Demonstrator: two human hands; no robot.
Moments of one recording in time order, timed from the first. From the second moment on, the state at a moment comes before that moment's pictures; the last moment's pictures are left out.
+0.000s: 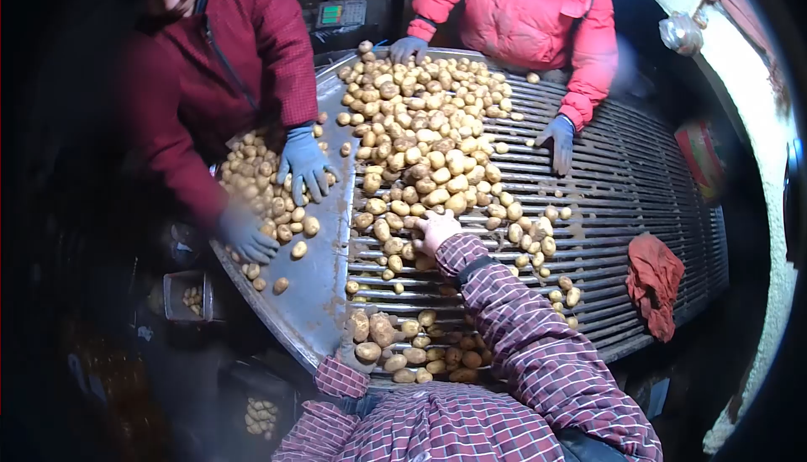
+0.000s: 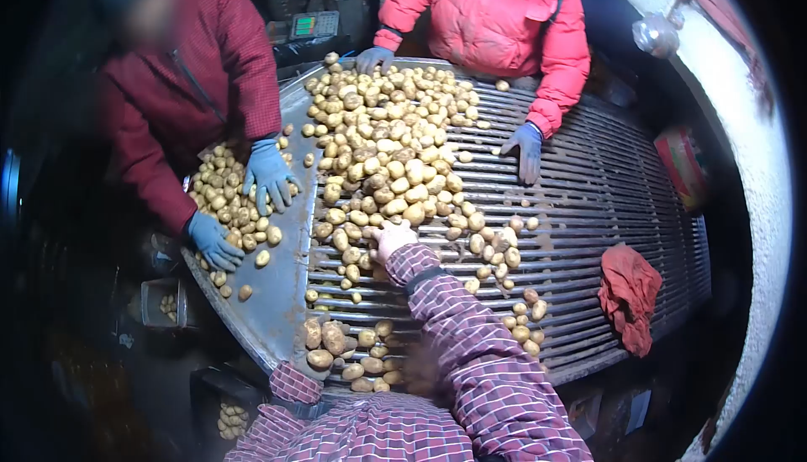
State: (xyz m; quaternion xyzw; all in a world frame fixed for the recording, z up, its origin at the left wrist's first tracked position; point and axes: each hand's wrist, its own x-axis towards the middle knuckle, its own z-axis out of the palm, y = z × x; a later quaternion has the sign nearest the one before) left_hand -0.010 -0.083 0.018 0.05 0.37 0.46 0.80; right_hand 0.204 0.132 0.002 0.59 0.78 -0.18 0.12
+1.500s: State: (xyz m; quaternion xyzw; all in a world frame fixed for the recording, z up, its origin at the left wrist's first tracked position) left_hand -0.218 -0.167 0.016 -0.24 0.15 0.83 0.49; right_hand -0.160 -0.038 0.064 0.17 0.88 -0.43 -0.15
